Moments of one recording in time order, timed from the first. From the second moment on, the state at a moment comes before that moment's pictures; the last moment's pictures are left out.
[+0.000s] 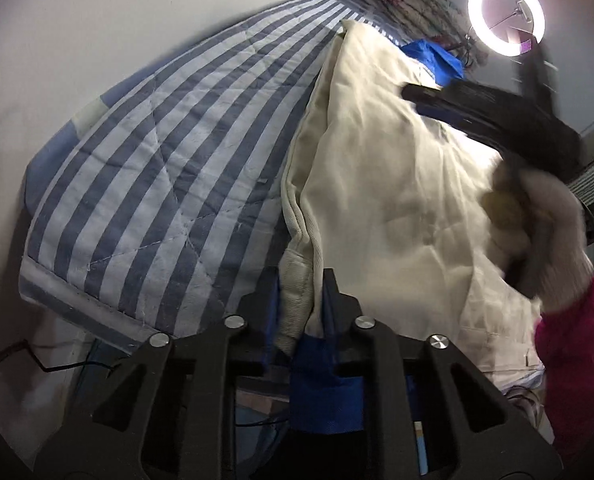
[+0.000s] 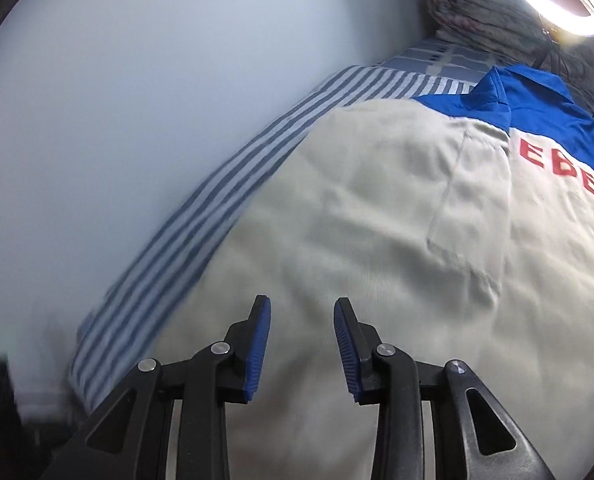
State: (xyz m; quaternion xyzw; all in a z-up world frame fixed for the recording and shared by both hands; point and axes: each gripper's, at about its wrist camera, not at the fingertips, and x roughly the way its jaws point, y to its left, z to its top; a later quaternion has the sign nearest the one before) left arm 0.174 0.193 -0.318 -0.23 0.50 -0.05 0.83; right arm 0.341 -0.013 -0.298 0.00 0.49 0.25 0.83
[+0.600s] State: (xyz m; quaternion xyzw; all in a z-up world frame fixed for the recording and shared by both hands) left arm 0.165 0.160 -0.272 -0.17 0.46 -0.07 0.87; right arm 0.366 0.060 -0.283 0.00 0.56 0.25 0.79
